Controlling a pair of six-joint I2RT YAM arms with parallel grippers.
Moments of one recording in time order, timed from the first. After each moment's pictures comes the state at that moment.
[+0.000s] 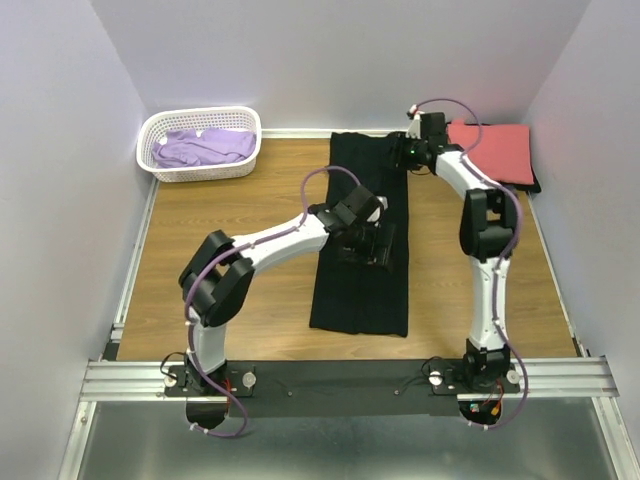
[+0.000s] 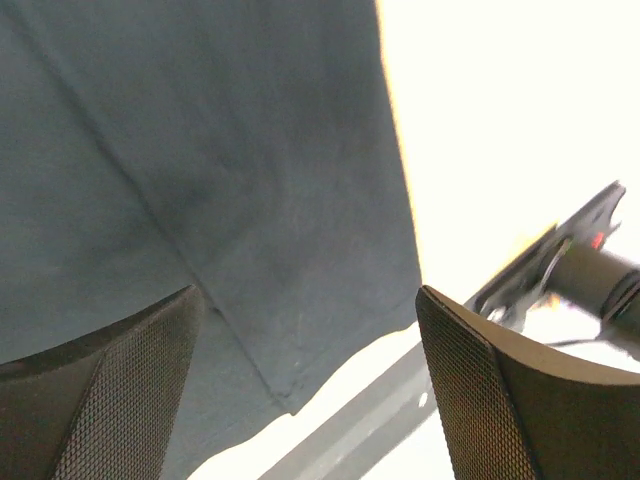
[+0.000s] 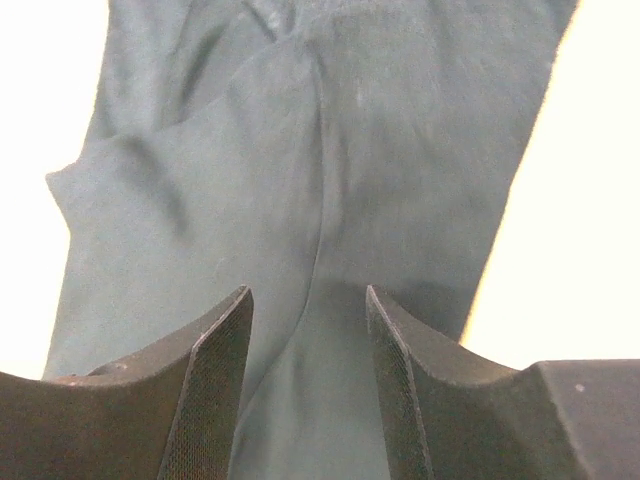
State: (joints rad) left arm -0.87 1.92 1.44 -0.52 0.30 -0.61; right arm 0.15 2.43 2.00 -0.27 -0.32 0.19
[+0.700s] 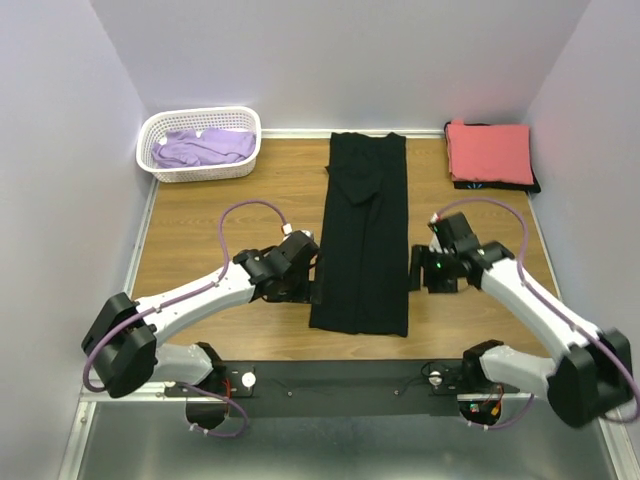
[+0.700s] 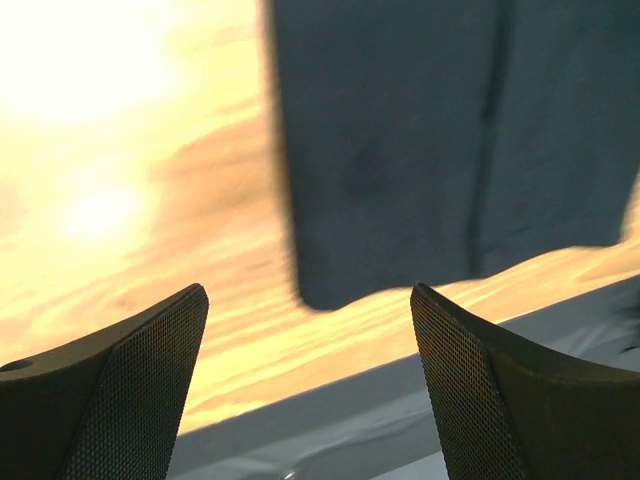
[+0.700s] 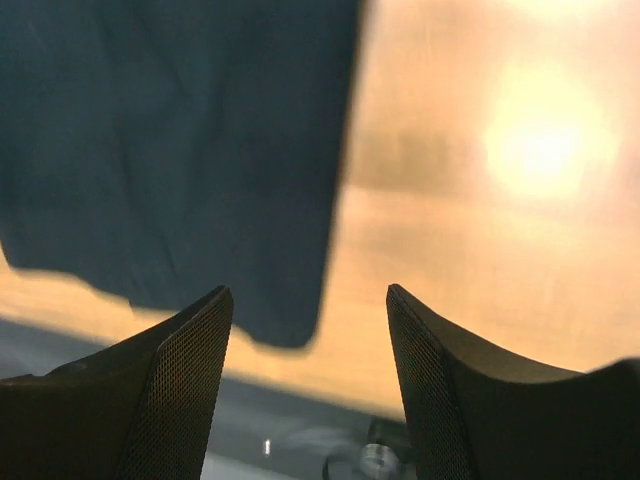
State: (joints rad) left arm -0.86 1.30 0.88 -0.65 -0.06 -0.72; right arm 0.36 1.22 0.83 -0.74 -0.11 0.40
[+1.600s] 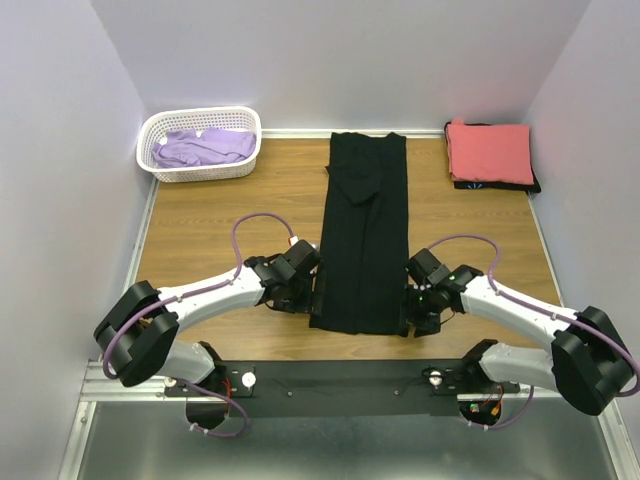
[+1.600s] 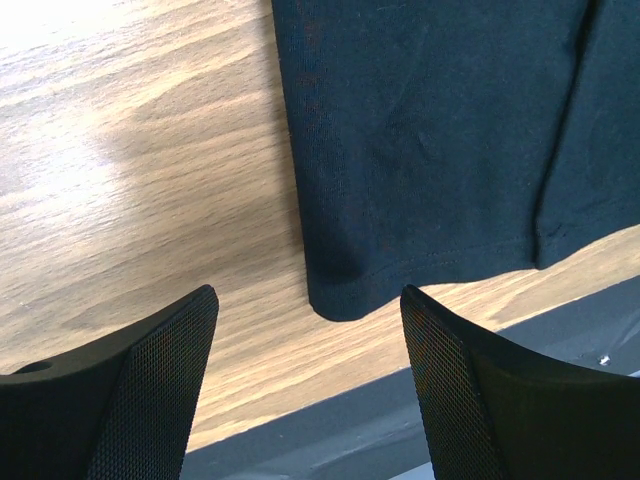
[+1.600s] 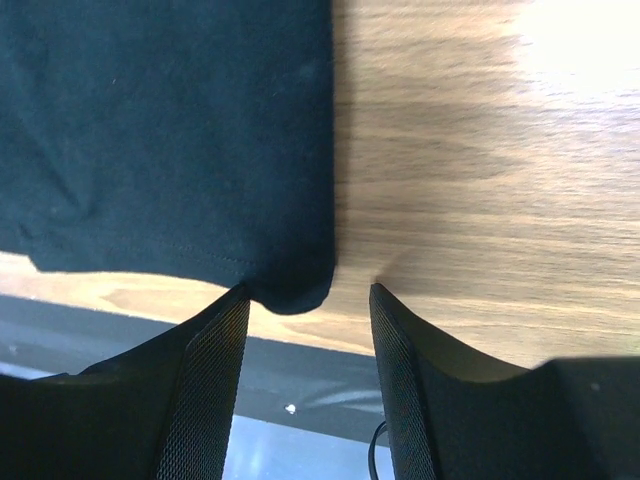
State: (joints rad) left arm -0.86 1.36 0.75 -0.53 0.04 -0.71; right arm 0.64 1.17 0.55 -0.72 -0.13 0.77
